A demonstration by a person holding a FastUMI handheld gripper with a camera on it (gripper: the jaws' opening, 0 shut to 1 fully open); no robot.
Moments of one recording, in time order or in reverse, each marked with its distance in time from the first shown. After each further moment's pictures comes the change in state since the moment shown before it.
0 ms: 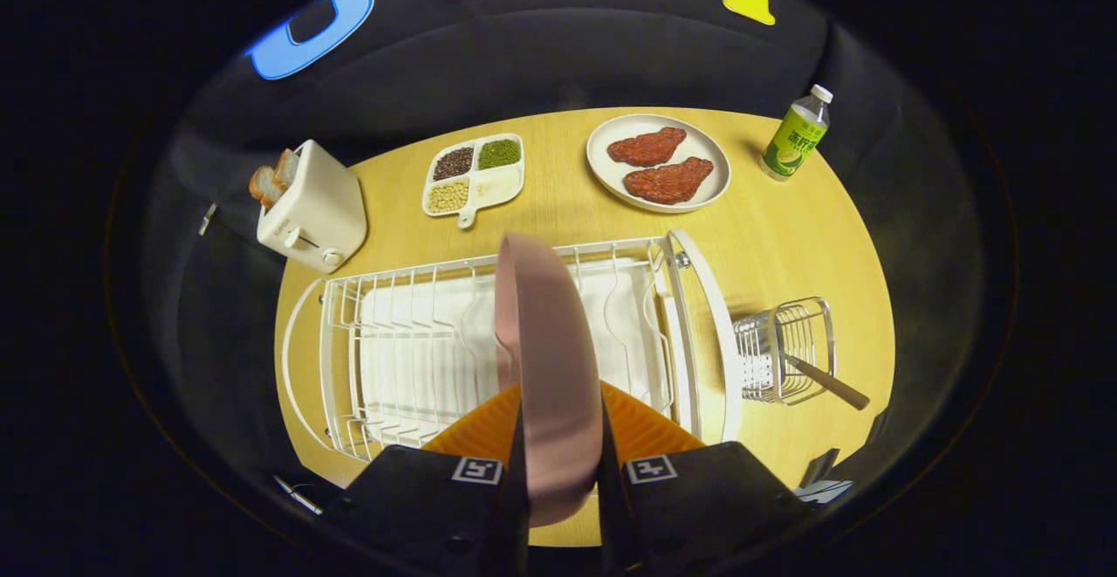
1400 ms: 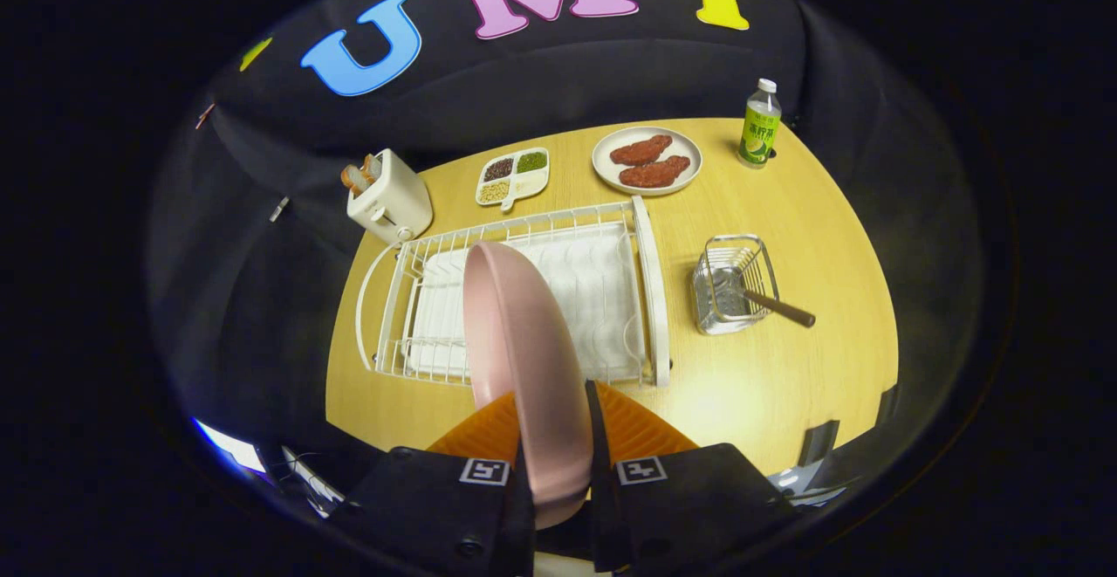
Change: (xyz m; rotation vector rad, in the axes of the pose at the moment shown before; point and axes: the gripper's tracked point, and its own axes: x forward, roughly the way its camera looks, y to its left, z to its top) arm -0.117 -0.044 -0.099 0.013 -0.091 0.279
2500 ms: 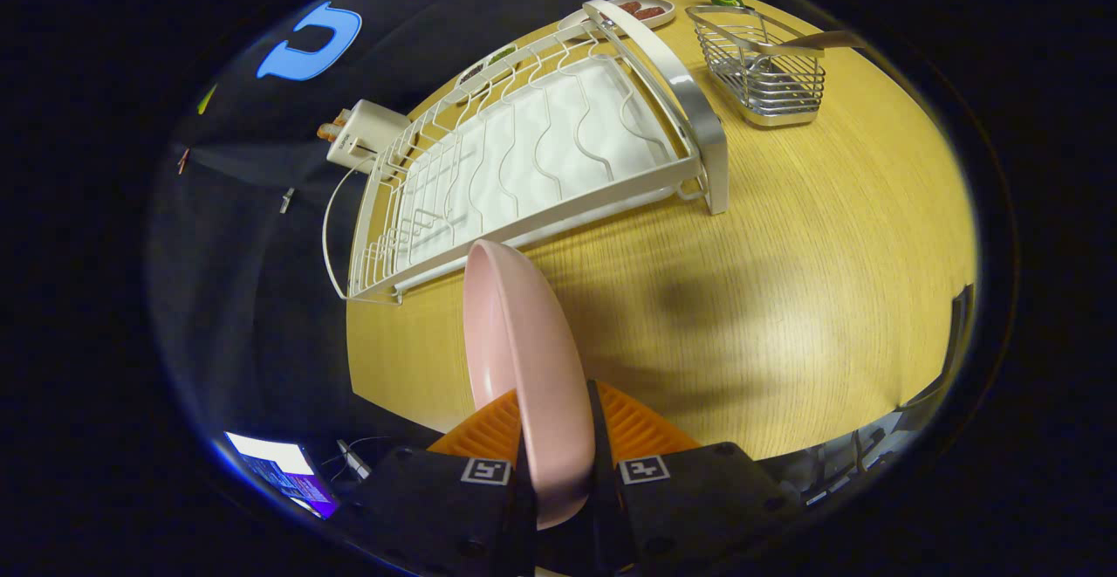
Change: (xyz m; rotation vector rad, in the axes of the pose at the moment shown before) arm 0.098 -0.013 -0.143 0.196 0.175 0.156
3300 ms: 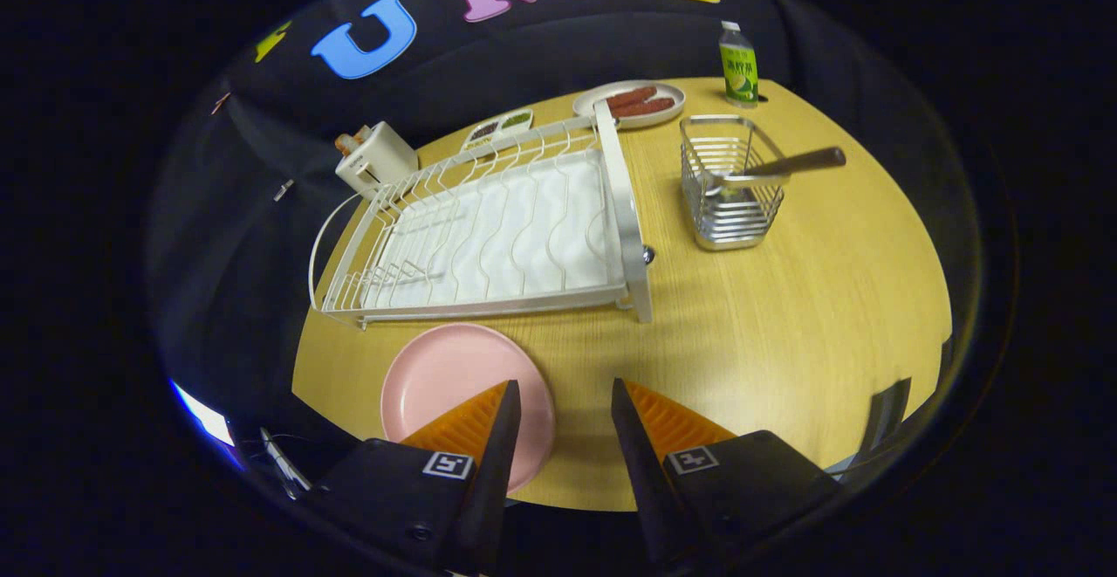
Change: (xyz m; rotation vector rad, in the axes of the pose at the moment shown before) arm -0.056 -0.032 0.068 -0.276 -0.315 -0.123
